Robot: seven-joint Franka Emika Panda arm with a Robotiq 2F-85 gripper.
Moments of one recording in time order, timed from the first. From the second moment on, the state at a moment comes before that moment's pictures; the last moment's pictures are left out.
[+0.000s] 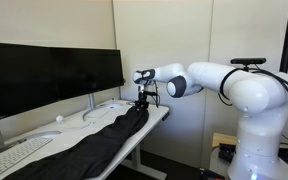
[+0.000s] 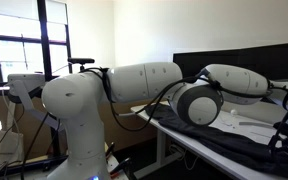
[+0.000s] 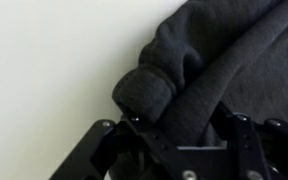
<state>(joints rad) -0.56 1.40 -0.04 -0.40 0.29 1.55 -0.28</state>
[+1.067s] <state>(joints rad) -0.52 1.37 -0.03 -0.35 0.27 1.56 -0.17</state>
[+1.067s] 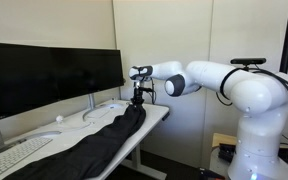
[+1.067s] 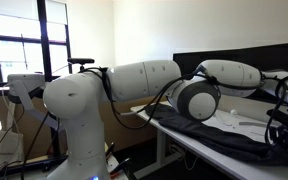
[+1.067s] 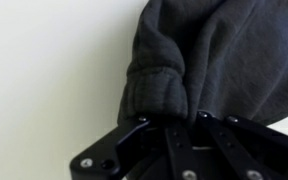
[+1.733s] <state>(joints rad) -0.42 1.27 0.02 -0.35 0.24 1.56 -0.13</state>
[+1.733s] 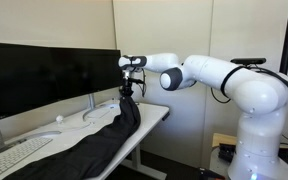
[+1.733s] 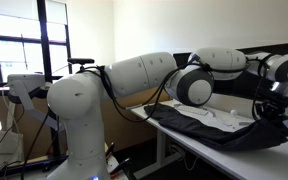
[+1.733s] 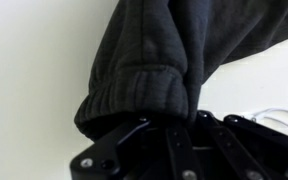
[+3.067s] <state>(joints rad) -0.21 1.19 0.01 -0.35 0.09 1.56 -0.17</state>
